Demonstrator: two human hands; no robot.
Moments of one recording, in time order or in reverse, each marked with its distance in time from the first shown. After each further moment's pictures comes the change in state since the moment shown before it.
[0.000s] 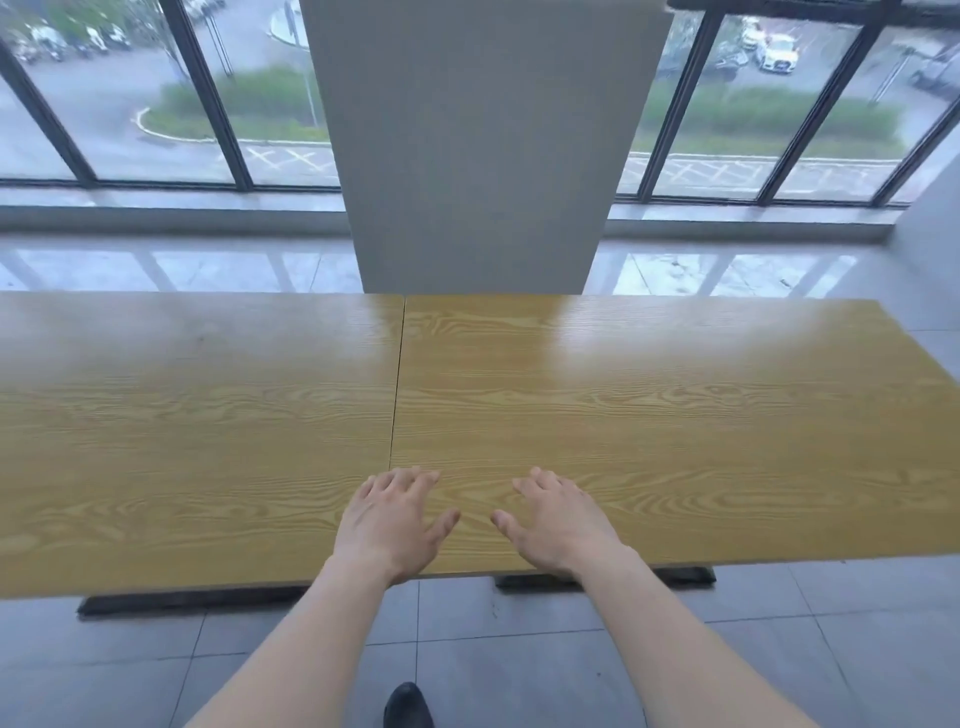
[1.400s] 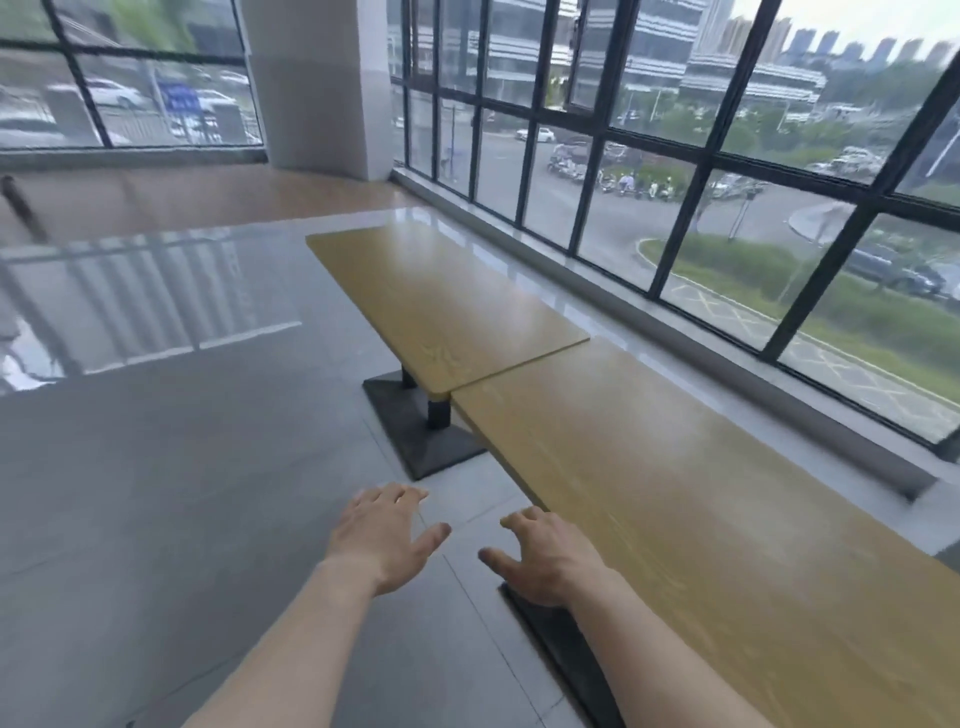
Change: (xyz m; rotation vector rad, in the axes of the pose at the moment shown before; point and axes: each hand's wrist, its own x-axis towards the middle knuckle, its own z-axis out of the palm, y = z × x) left_hand -0.479 -0.646 -0.118 -0.318 0.339 -0.960; right_hand -0.114 -0.813 0.181 -0.504 -0.181 -0.974
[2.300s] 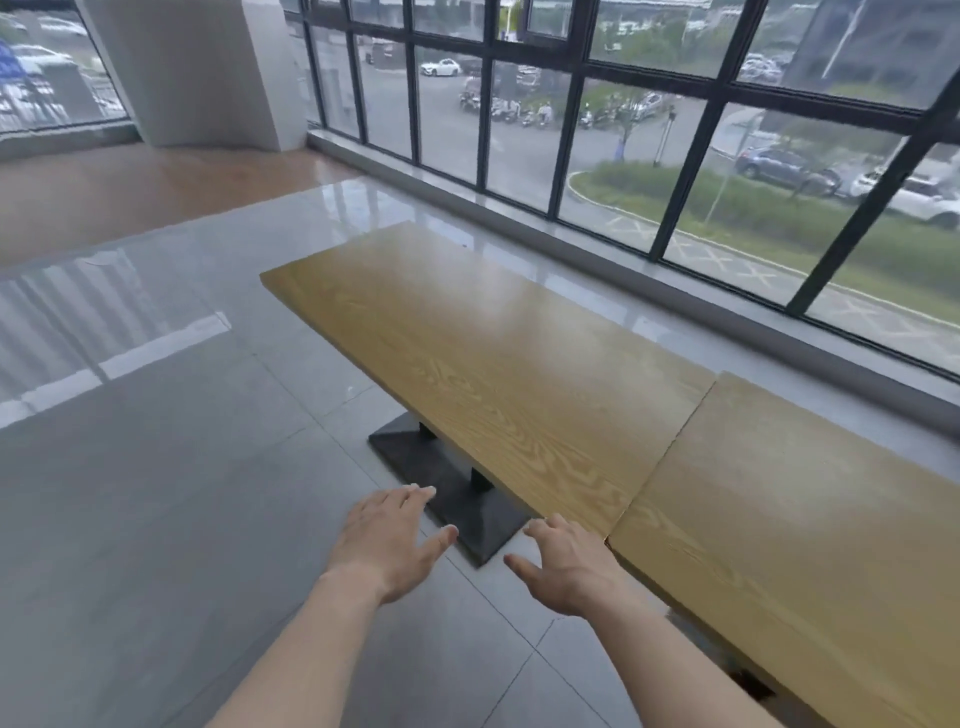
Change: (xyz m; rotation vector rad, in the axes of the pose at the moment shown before) left_hand 0.478 -0.302 -0.173 0.048 -0.130 0.213; right_hand 0.501 -0.198 -0.097 0.123 -0.007 0.284
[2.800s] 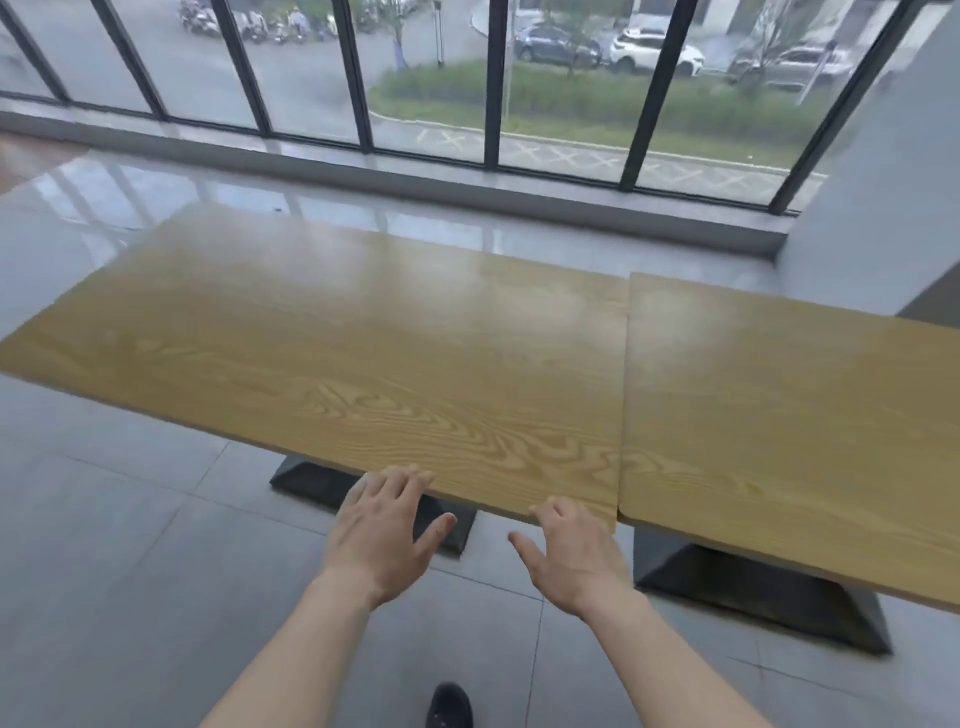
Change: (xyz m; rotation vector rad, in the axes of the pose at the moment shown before) left_hand 0.206 -0.037 0.007 0.133 -0.043 0.496; right_hand 0.111 -0.015 0.037 0.297 0.200 0.445
